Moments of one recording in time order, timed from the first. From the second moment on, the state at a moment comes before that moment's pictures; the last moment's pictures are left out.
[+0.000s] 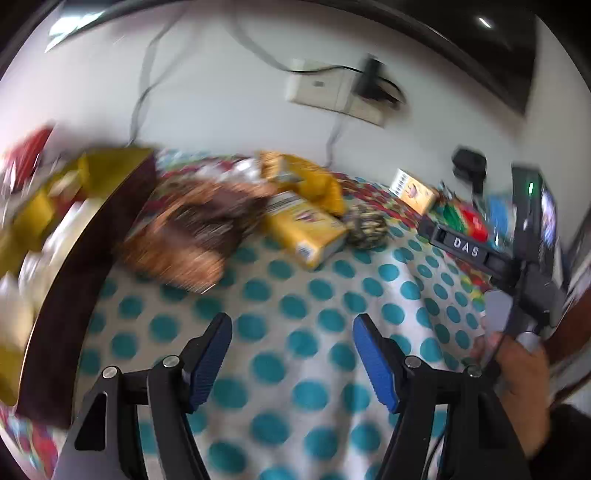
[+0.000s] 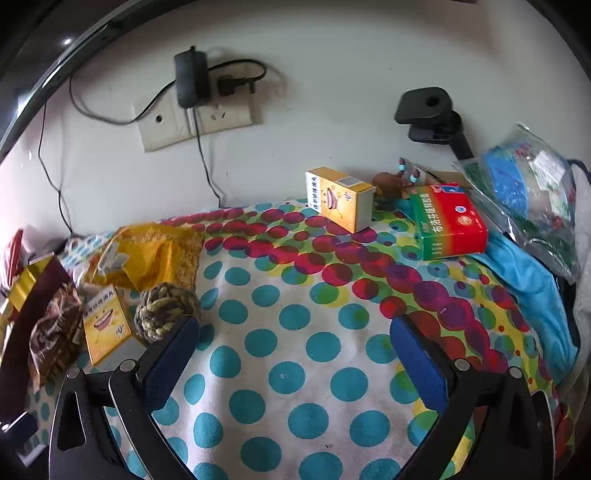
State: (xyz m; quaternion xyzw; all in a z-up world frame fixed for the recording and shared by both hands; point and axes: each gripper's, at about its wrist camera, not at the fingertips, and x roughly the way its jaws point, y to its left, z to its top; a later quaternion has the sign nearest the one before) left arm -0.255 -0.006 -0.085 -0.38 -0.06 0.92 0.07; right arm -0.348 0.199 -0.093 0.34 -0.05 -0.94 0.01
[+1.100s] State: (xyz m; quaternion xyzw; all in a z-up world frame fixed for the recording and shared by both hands) left arm -0.275 0.011 -0.101 -0.41 -0.02 0.91 0.04; right arm -0.352 0.226 -0.099 0.35 -0.14 -0.93 0.01
